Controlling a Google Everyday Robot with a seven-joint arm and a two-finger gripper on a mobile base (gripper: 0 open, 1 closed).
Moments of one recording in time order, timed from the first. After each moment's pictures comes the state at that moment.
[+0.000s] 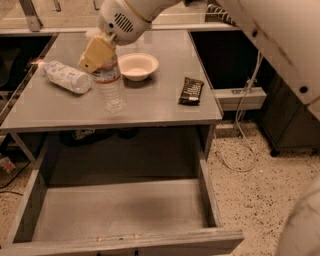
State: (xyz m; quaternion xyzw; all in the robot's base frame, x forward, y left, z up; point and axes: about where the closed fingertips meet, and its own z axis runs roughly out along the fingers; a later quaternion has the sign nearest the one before) arm 0.565 0.131 1.003 -0.64 0.66 0.25 0.30
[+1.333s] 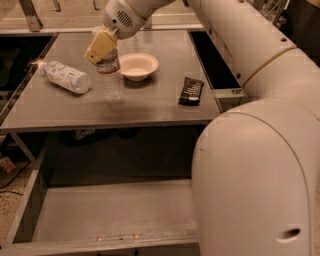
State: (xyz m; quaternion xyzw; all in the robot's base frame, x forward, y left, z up) arm 0.642 0.147 0.981 -0.65 0.65 0.28 0.28
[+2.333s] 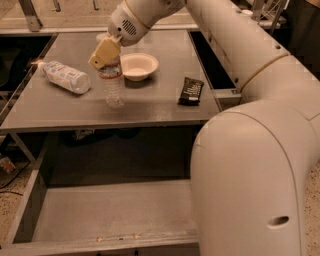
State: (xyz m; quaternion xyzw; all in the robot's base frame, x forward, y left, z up) arm 0.651 0.143 0.957 -0.64 0.65 0.30 0.27
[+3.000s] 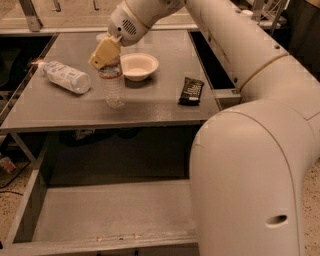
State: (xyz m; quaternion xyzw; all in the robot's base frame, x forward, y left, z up) arm 0.651 0.143 0.959 -0.64 0.65 0.30 0.27
